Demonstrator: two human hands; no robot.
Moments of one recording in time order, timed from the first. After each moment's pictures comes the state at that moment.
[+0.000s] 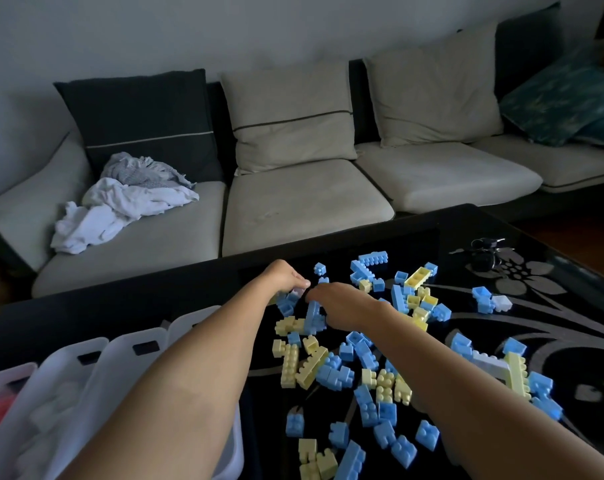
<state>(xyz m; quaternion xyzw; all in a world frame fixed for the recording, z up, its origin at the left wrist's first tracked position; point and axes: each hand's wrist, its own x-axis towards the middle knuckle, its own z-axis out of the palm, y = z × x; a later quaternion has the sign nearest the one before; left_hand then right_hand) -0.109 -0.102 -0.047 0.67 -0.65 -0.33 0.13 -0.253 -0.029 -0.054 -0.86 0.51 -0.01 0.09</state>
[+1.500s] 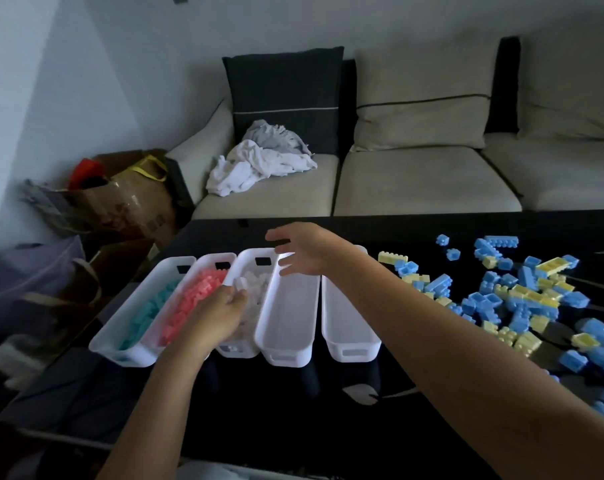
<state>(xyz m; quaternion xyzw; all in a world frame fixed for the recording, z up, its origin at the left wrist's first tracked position) 0.117 0.215 0.007 0.82 -0.46 -0.21 0.27 -0.008 0.096 0.053 -0.53 0.38 -0.21 0.72</state>
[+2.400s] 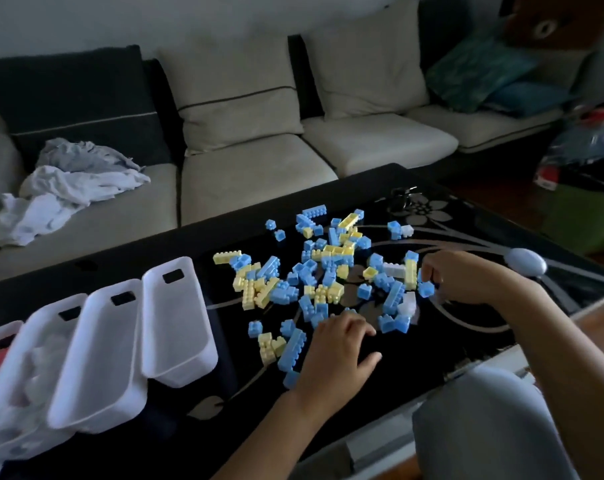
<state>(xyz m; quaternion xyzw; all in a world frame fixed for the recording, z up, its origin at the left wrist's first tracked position) -0.198 0.206 -0.090 0.39 -0.89 -0.14 0.18 -0.438 0.178 -0.012 -0.67 0.72 0.05 0.14</state>
